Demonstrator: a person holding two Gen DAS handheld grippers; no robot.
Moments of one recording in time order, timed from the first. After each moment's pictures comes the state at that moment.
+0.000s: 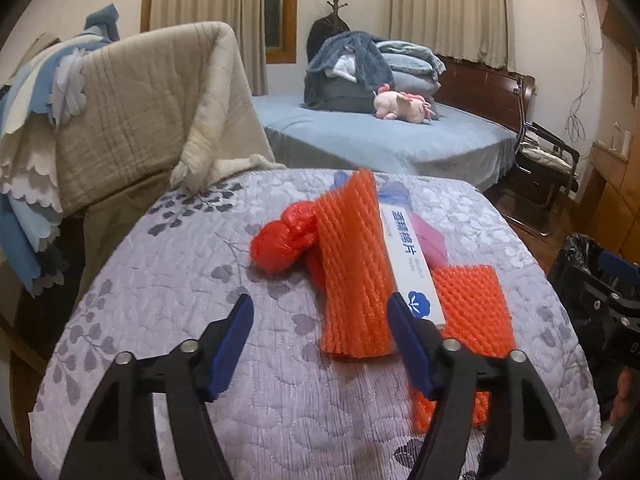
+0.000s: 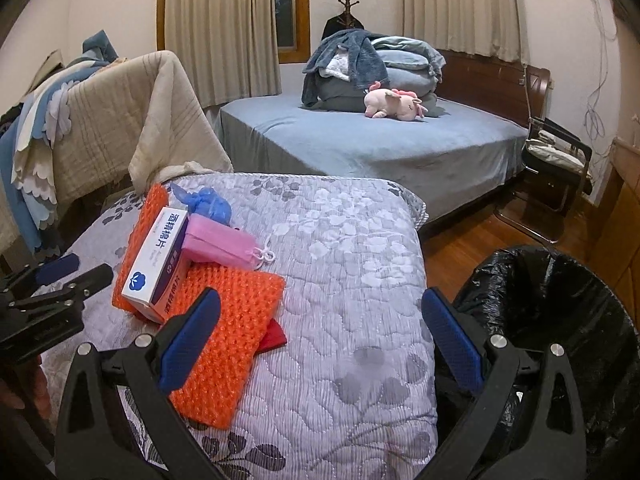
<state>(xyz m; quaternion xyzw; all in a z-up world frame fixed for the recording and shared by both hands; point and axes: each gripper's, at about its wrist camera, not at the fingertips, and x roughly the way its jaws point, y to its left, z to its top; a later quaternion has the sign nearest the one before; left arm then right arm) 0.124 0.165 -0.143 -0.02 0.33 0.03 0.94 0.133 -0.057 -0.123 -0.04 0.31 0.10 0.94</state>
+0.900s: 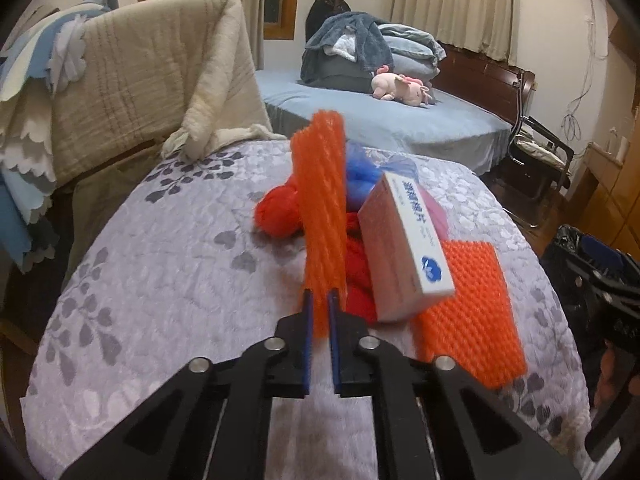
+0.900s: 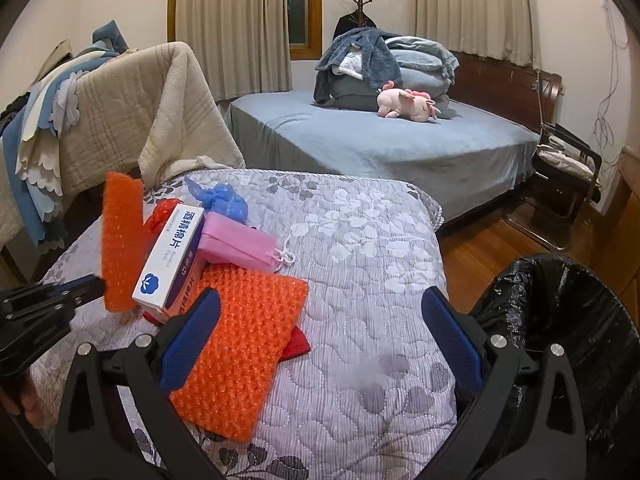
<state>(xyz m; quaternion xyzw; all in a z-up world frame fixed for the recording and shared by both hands) 0.110 0.185 -0.148 -0.05 0.37 0.02 0.93 0.138 -0.036 -0.123 -0.05 0.31 0.12 0.94</state>
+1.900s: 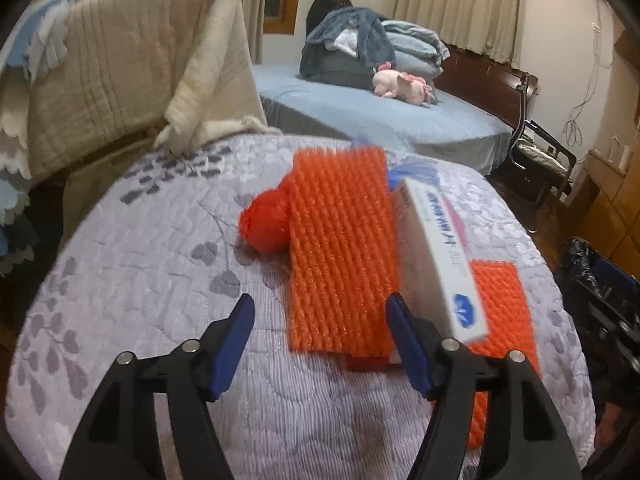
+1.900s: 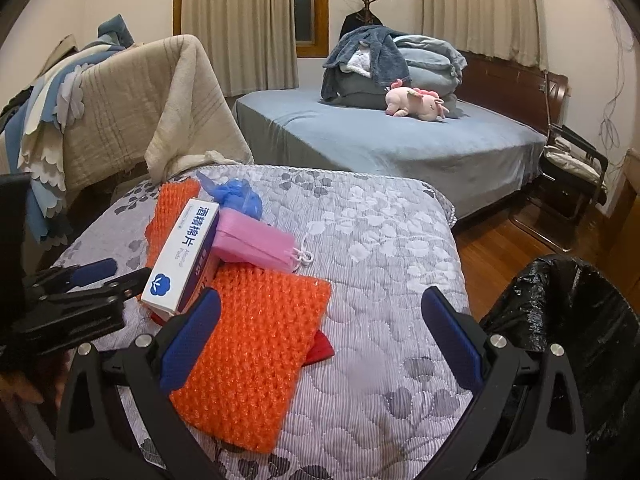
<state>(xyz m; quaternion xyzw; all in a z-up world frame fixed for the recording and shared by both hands) 0.157 0.190 -0.173 -0.07 0.38 0.00 0.92 0.140 -0.019 -0.131 -0.06 0.32 0.13 0.94</state>
